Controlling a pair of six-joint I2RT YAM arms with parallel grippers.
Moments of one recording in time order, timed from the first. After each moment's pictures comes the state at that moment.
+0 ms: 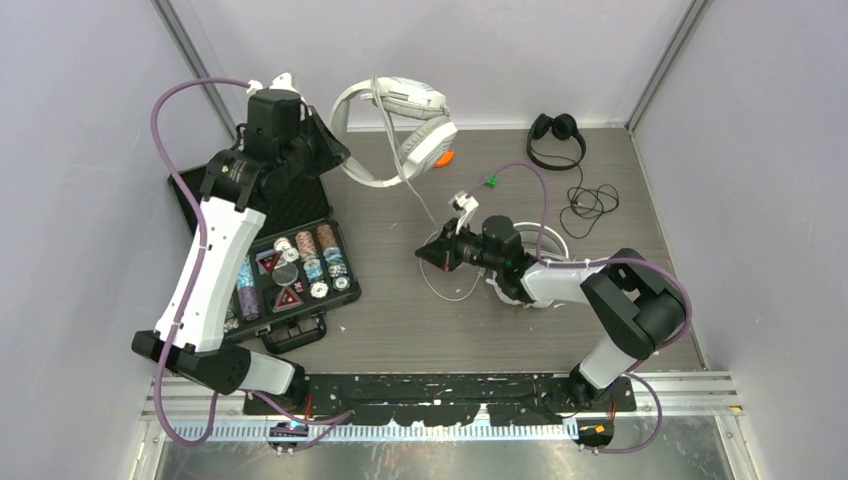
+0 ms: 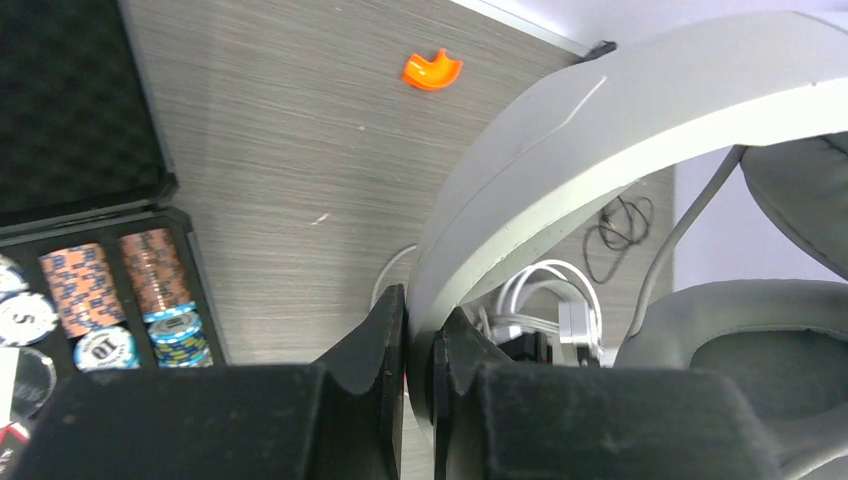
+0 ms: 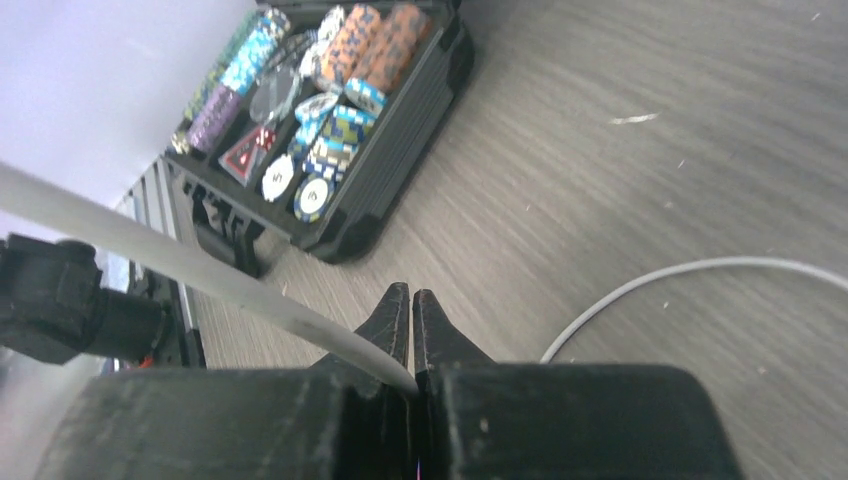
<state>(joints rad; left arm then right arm) -0.37 1.40 1.83 -0.94 -0.11 -0.65 0.68 1.61 0.64 0.77 -0.43 0.45</state>
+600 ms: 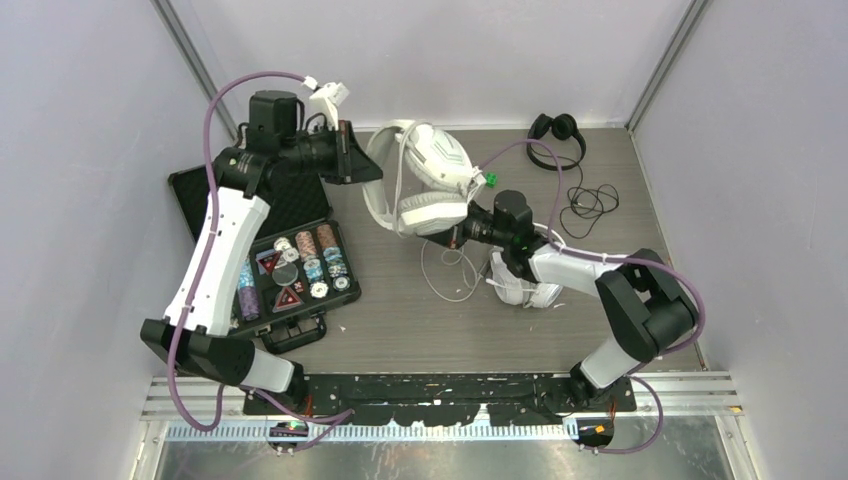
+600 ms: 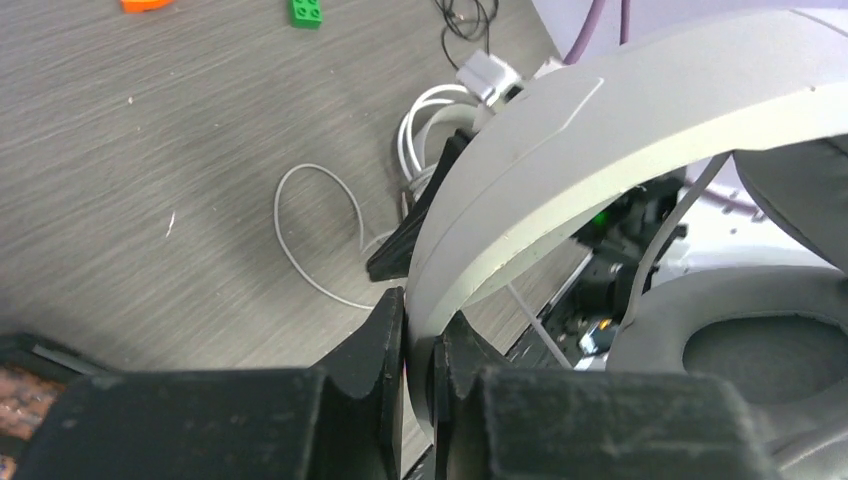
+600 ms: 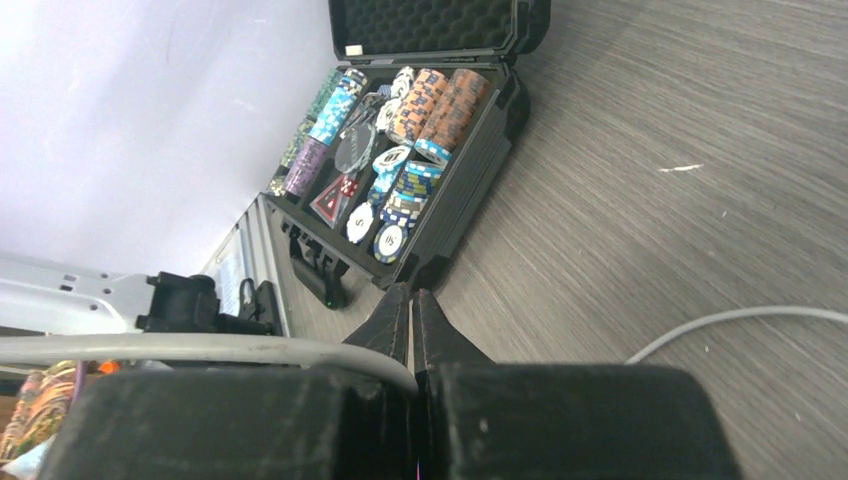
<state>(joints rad) -0.26 1.41 1.74 -0.85 0.62 -0.30 0.57 1.60 0.78 0.70 -0.59 0.61</state>
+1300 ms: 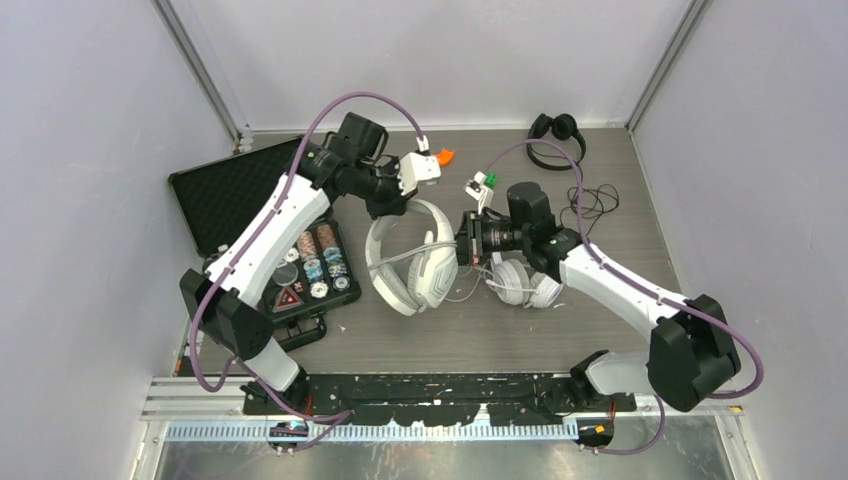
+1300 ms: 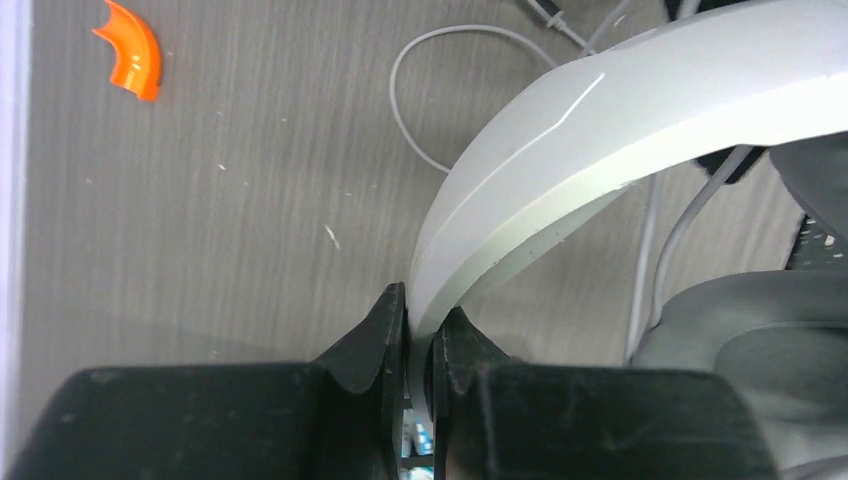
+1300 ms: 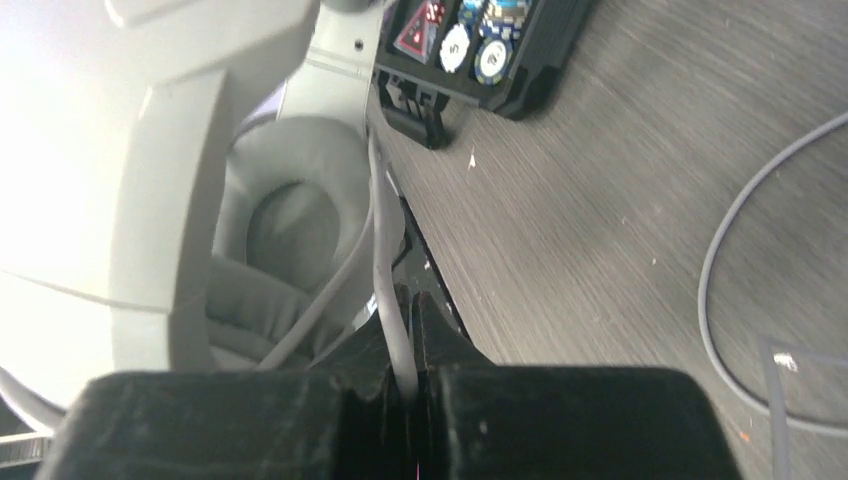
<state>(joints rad) -0.53 1.60 1.75 -1.06 0.43 0.71 0.53 1.32 0.84 0.08 -0.83 0.65</state>
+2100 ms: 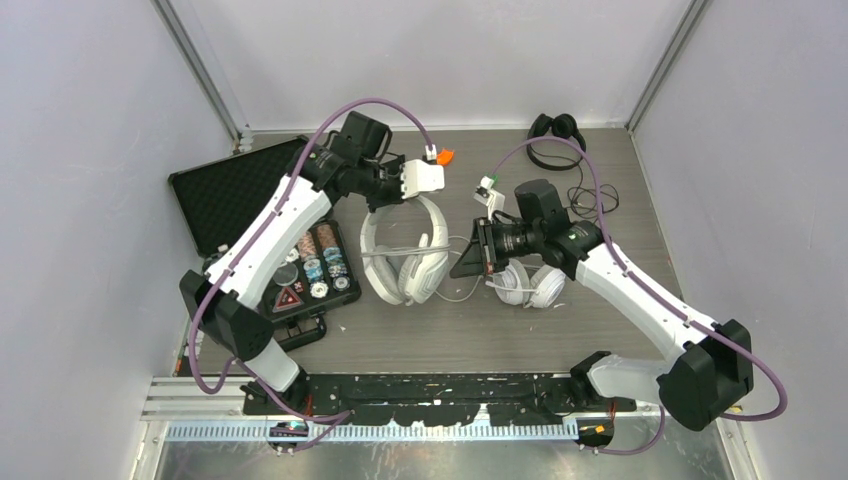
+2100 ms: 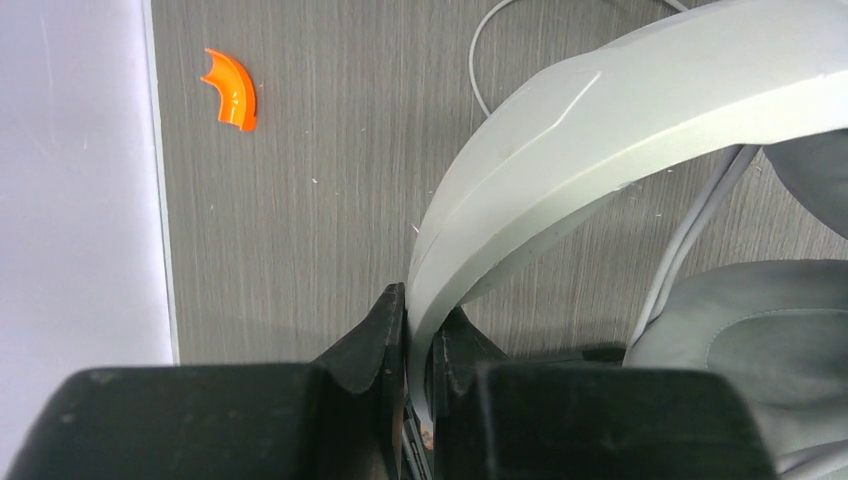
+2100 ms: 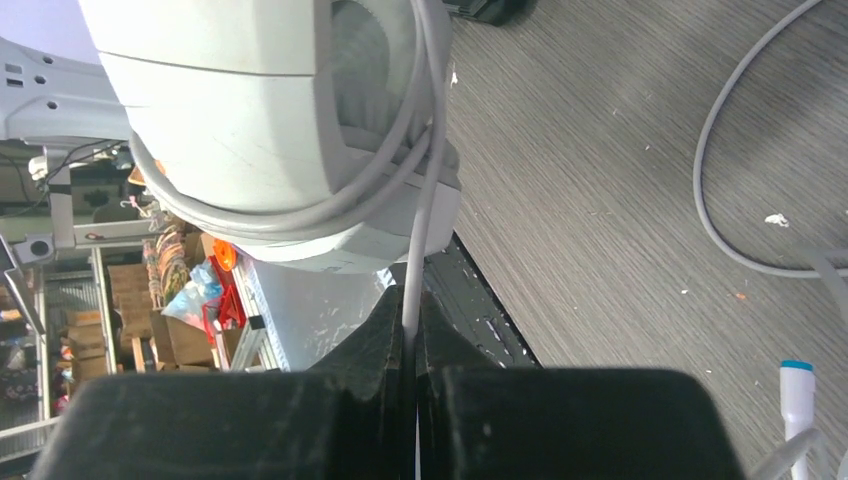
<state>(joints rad) -0.56 1.61 1.76 -1.02 0.33 0.95 0.52 1.21 0.98 -0.46 -0.79 0.48</state>
